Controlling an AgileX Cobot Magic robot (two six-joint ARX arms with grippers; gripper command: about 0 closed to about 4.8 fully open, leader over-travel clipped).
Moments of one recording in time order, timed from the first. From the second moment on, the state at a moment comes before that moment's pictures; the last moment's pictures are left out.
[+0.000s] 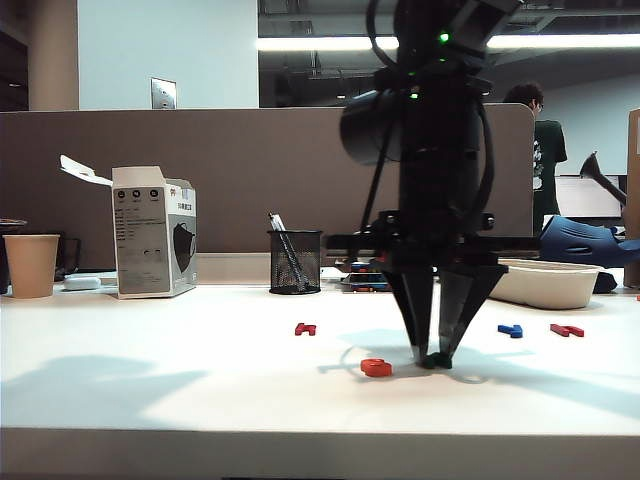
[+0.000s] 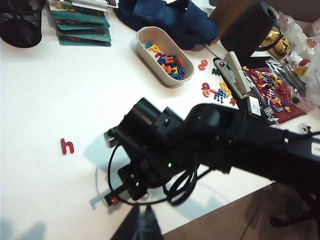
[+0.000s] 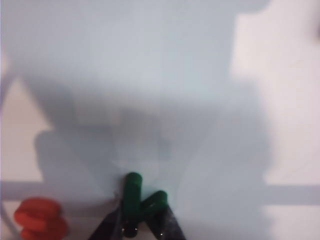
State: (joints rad) left arm -0.91 1.13 1.51 -0.88 -0.18 -0.58; right arm 0.62 1.96 1.42 -0.97 -0.02 0.39
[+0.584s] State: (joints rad) left arm -0.91 1.13 1.51 -0.88 -0.18 -0.58; right arm 0.66 1.95 1.39 -0.97 0.00 0.43
